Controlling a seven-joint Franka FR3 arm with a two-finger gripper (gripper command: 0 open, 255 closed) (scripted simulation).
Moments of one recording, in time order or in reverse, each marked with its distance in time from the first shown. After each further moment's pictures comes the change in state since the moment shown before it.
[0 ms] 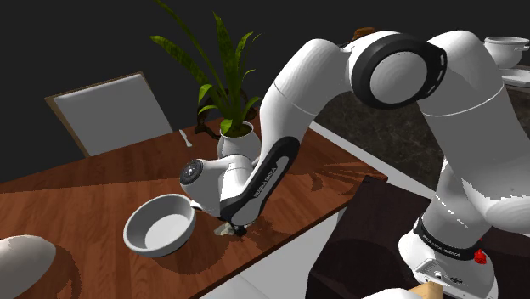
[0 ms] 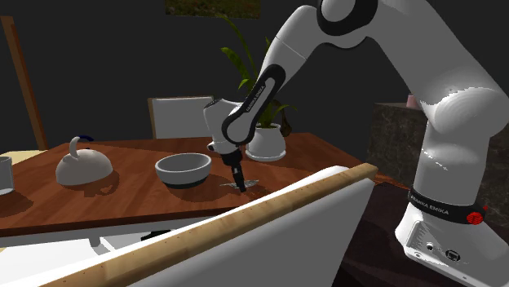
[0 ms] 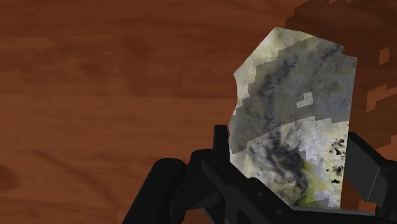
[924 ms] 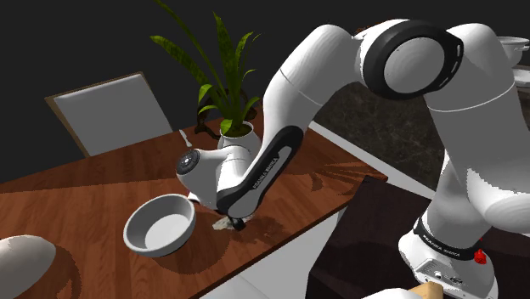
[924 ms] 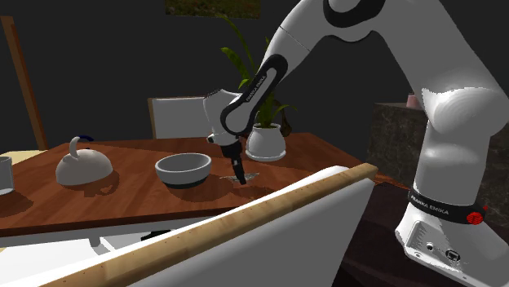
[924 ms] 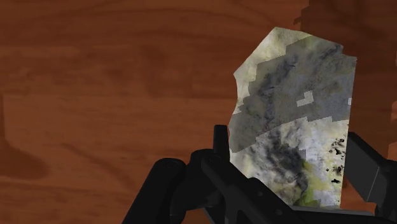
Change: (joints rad) arm -0.012 -0.062 0.015 -0.014 0.024 -0.046 -0.026
